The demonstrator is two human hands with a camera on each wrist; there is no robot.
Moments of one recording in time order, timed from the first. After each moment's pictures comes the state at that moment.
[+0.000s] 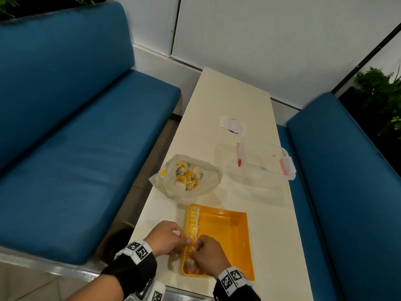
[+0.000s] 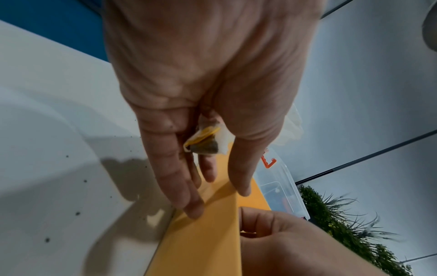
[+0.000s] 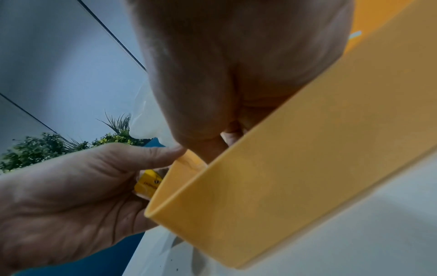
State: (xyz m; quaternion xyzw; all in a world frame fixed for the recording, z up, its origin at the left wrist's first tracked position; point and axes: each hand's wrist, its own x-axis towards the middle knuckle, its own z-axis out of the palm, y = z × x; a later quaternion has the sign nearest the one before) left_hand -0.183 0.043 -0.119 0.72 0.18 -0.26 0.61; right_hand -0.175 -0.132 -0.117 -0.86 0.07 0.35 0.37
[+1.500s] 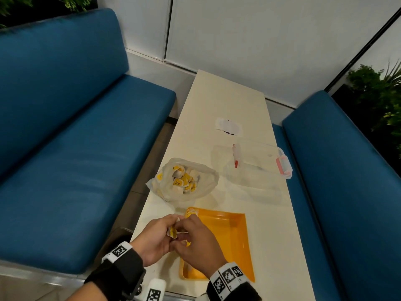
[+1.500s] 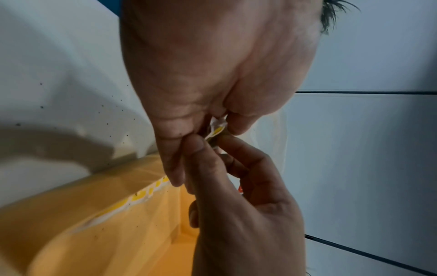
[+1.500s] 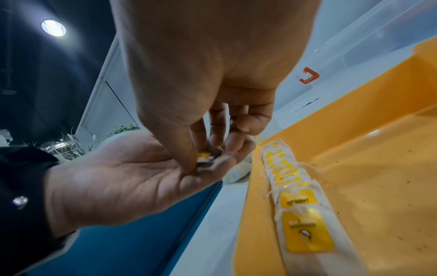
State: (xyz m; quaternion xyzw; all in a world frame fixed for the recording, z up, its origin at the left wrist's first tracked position) left_hand -0.181 0.055 -0.086 0.39 0.25 -0.26 0.85; right_hand -0.170 -0.098 -0.067 -0.90 -0.24 0.15 0.33
